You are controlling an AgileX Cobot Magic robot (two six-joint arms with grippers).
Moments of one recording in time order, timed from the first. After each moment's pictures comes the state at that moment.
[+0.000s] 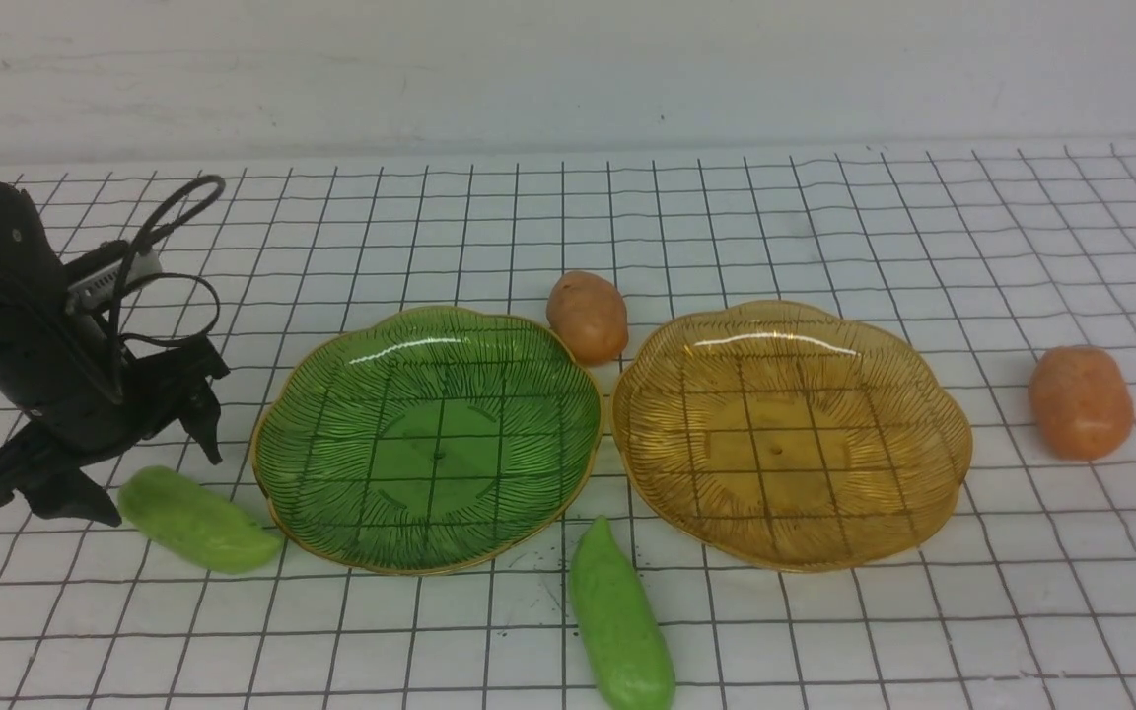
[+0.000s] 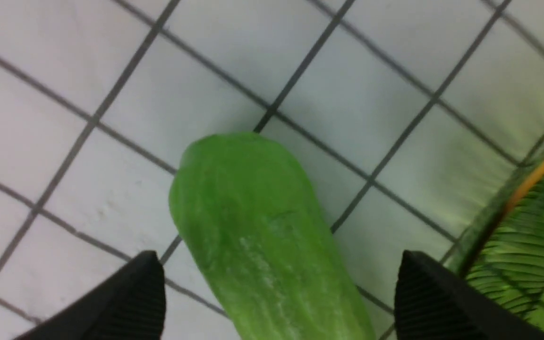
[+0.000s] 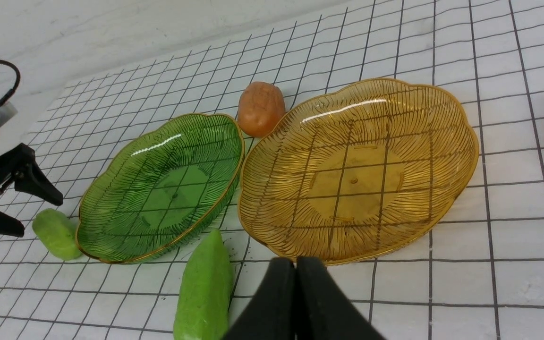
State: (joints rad) right arm -0.04 0.35 -0.50 0.66 0.82 -0.27; left arm 0.07 1.81 -1.20 -0.07 0.84 -0.56
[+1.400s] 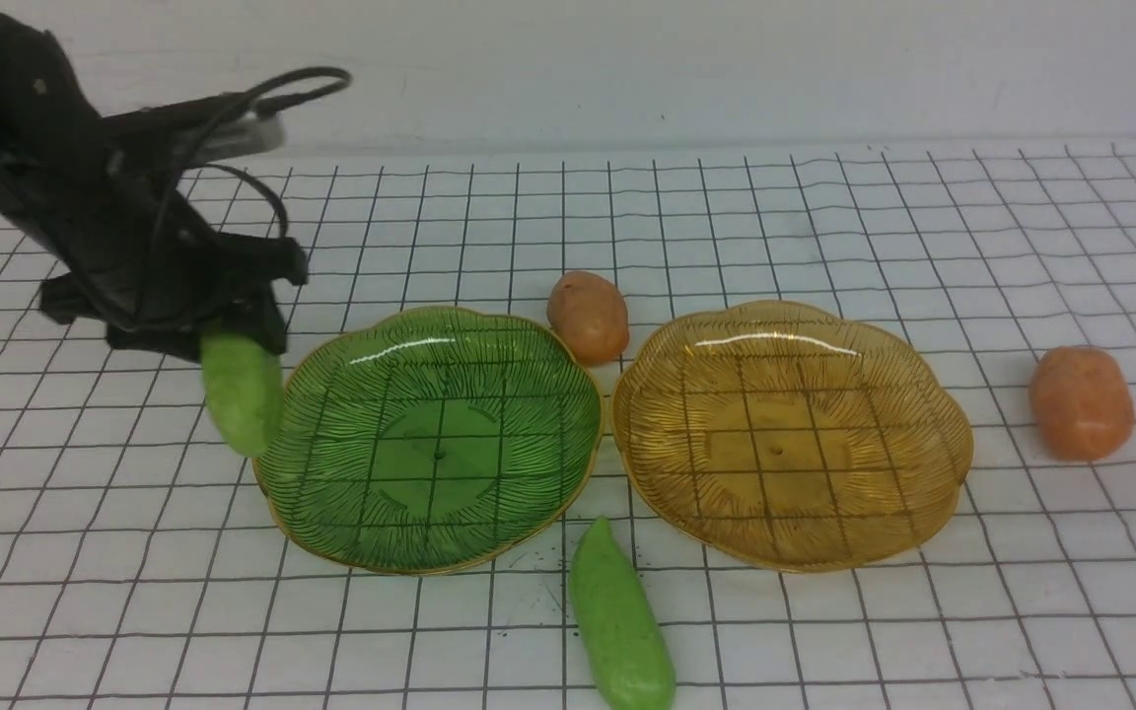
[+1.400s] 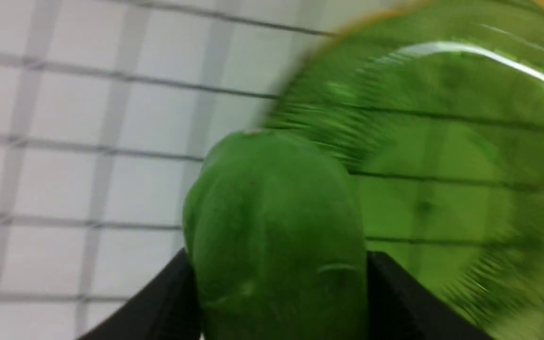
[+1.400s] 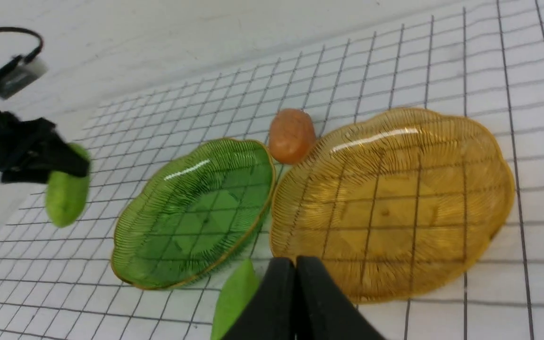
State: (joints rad) right arm -0.04 0.46 -0.60 0.77 0.81 -0.37; left arm -0.08 1.74 -1.42 -0.12 0.91 -0.07
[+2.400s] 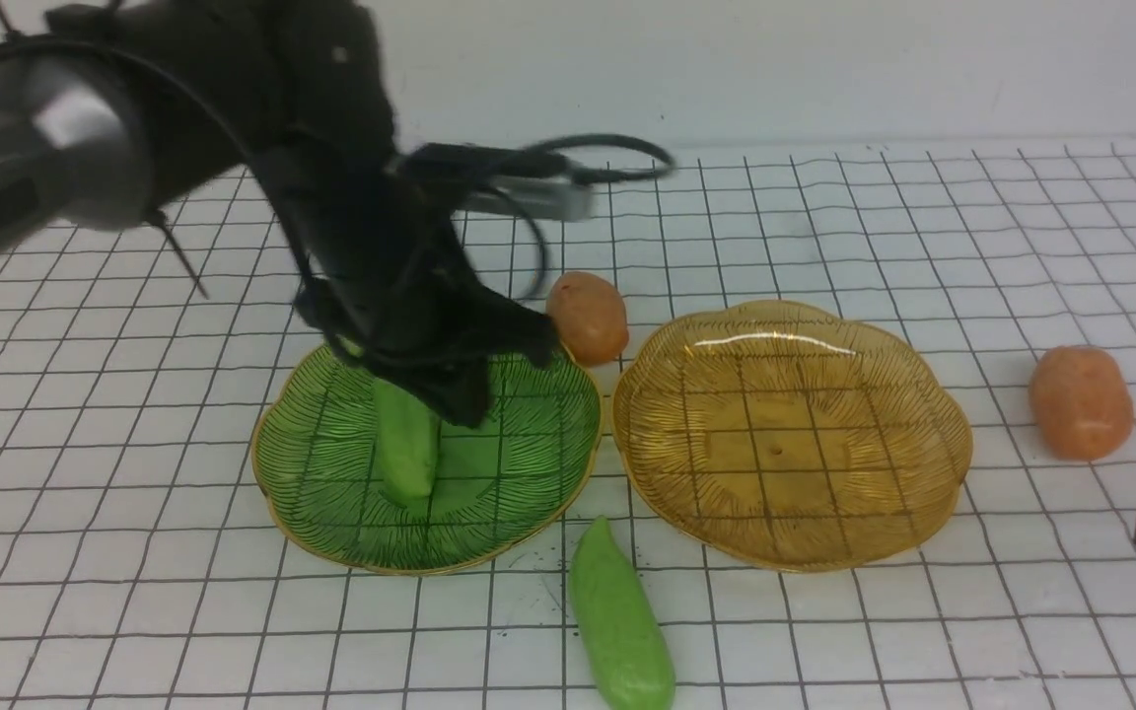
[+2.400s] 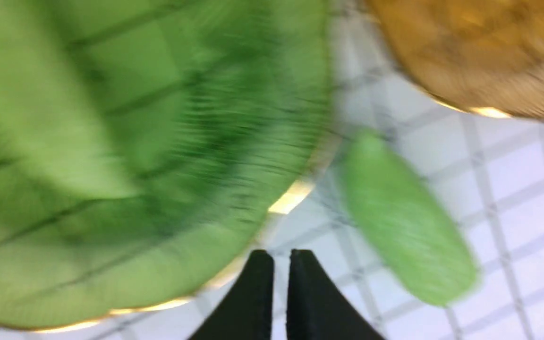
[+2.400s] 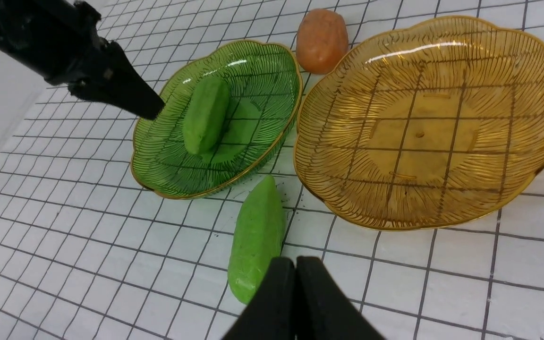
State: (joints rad) right arm -0.04 0.62 -0.69 0.76 1.00 -0.40; left arm -0.48 1.82 -1.61 -0.15 1.22 -0.02
